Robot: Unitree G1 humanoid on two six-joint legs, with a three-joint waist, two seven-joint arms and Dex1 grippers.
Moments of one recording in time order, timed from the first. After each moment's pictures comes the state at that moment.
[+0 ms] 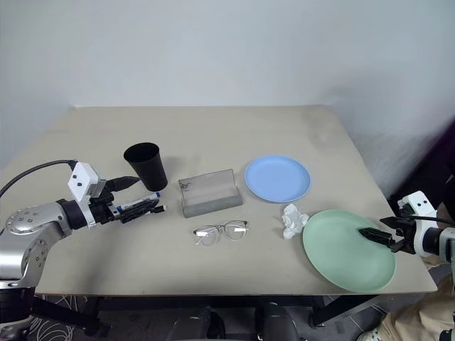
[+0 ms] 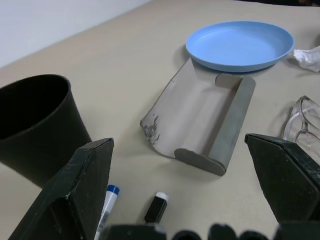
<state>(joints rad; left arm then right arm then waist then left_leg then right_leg) -0.12 0.76 0.24 -0.19 -0.44 0.48 -0.89 -0.24 -0.94 -0.18 0.61 0.28 0.41 1.13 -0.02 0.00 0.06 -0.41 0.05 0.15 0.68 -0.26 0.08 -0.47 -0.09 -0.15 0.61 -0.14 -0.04</state>
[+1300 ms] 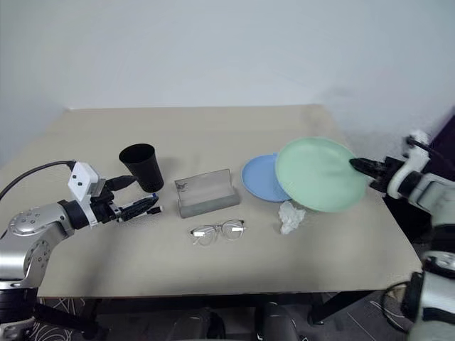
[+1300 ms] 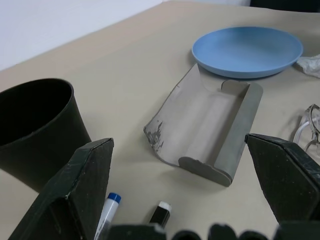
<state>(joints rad) -0.13 0.74 0.23 -0.17 -0.44 0.47 -0.85 -0.70 -0.72 -0.34 0.54 0.49 0.86 0.78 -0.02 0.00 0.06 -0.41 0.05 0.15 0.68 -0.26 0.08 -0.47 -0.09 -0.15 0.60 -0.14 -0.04</state>
